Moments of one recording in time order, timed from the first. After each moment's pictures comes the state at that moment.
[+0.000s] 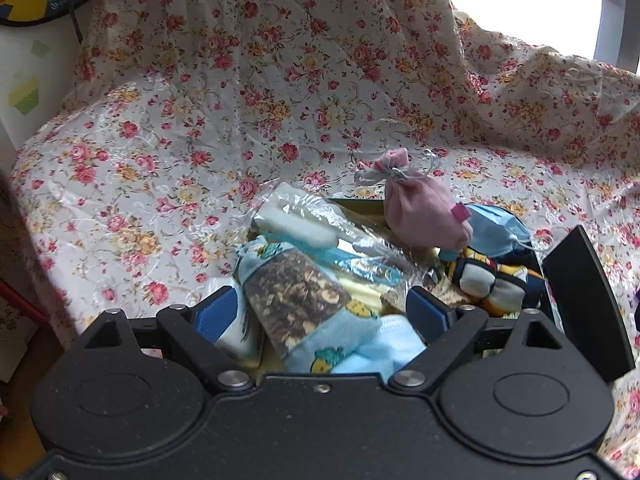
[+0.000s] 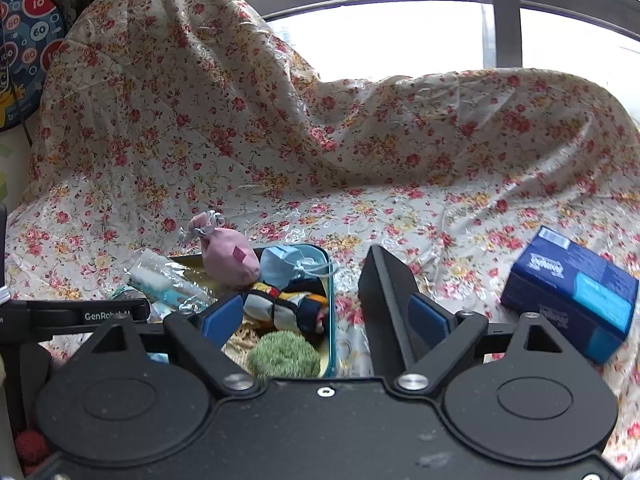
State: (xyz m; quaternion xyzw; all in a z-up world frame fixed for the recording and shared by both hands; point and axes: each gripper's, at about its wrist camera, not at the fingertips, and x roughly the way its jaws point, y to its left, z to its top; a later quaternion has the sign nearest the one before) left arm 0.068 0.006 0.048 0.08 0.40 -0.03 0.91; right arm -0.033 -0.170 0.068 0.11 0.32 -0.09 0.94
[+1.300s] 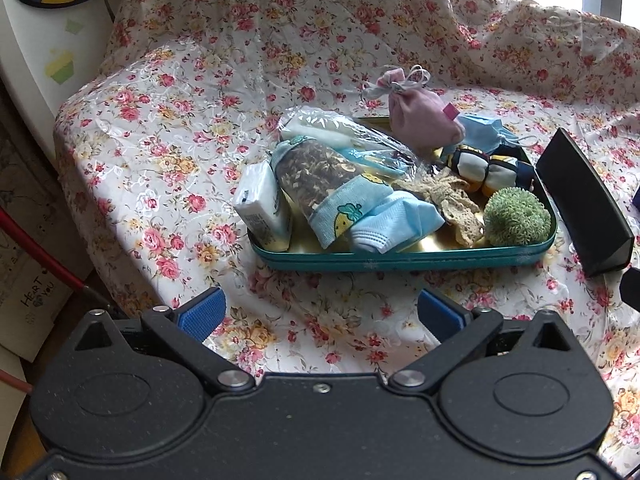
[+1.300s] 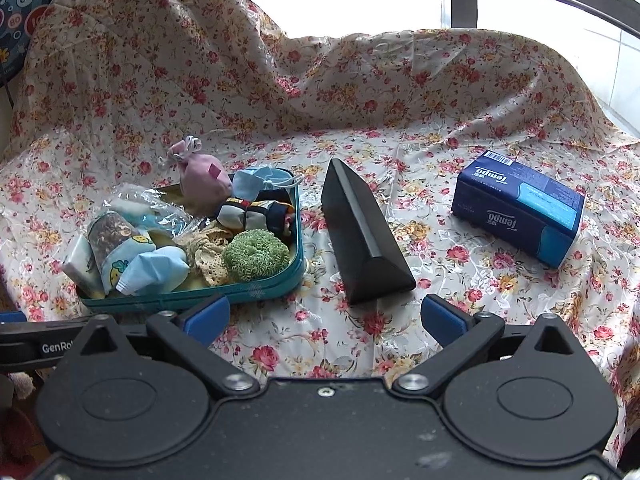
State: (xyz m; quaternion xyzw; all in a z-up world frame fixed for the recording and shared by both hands) left arm -0.020 0.021 0.025 0.11 0.41 -0.01 0.90; right arm -0.114 -0.145 0.039 0.10 0.36 -0.14 0.91
